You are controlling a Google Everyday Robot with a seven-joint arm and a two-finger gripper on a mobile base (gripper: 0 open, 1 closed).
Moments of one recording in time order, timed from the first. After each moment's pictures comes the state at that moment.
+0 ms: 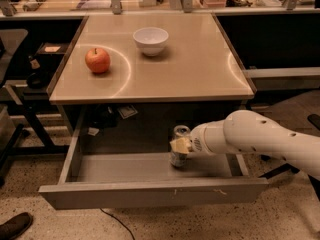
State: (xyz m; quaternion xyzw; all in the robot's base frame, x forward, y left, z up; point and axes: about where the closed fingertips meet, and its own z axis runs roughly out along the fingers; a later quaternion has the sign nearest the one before) arm 0.541 -0.070 0.672 -0.27 0.89 0.20 0.31
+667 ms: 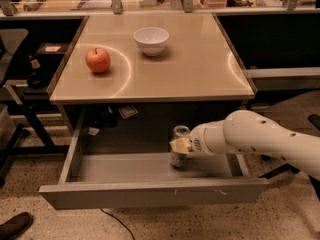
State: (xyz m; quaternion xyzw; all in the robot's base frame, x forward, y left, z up) arm 0.540 -0.072 0.673 -0.27 0.89 0.20 0.31
